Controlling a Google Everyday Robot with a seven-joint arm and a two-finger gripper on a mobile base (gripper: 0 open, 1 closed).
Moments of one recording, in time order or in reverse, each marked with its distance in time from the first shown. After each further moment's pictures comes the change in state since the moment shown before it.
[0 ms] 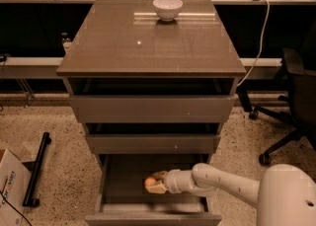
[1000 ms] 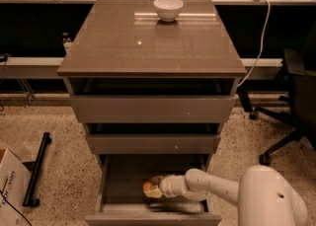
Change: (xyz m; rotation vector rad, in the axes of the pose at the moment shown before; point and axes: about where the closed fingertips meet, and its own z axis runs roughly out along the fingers) arm 0.049 -0.017 0.051 0.022 0.047 -0.015
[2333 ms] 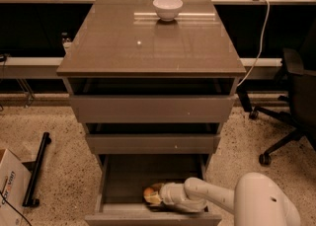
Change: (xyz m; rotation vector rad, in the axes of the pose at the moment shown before) arm 0.045 -0.001 0.025 0.030 0.001 0.102
